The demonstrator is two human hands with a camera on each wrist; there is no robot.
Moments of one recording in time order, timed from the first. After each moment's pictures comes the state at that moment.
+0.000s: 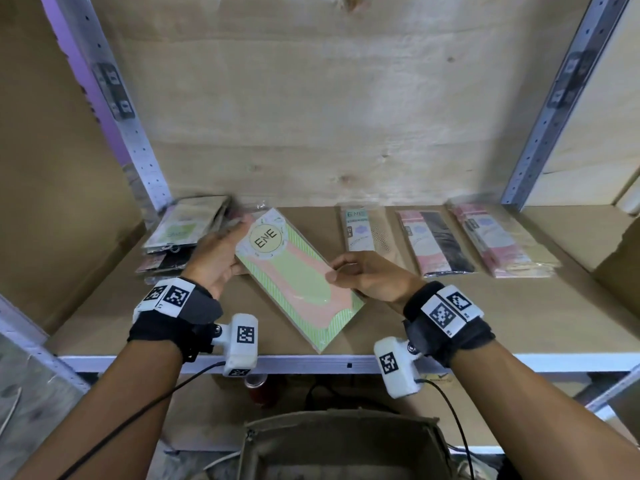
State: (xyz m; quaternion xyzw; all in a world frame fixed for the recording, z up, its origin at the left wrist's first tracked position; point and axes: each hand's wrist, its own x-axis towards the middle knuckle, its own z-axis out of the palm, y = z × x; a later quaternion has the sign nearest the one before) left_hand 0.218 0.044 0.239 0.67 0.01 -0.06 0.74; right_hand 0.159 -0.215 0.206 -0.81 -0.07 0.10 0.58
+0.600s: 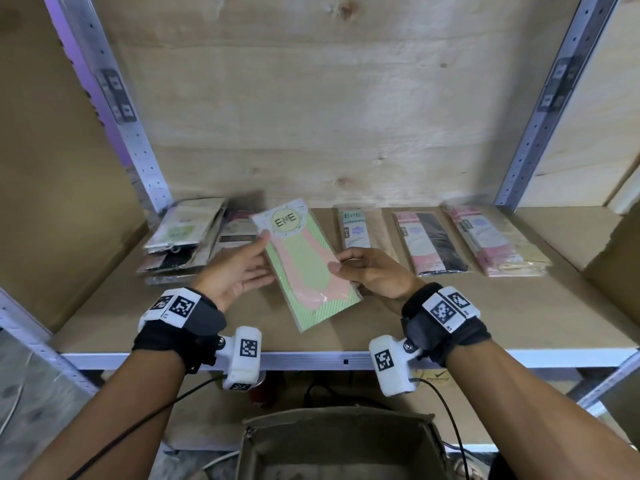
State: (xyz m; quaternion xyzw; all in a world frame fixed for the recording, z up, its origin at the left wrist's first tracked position) left_hand 0.197 0.035 0.230 0.68 0.00 -0.14 0.72; right_hand 0.145 -0.214 0.214 -0.75 -0.03 0.05 0.66
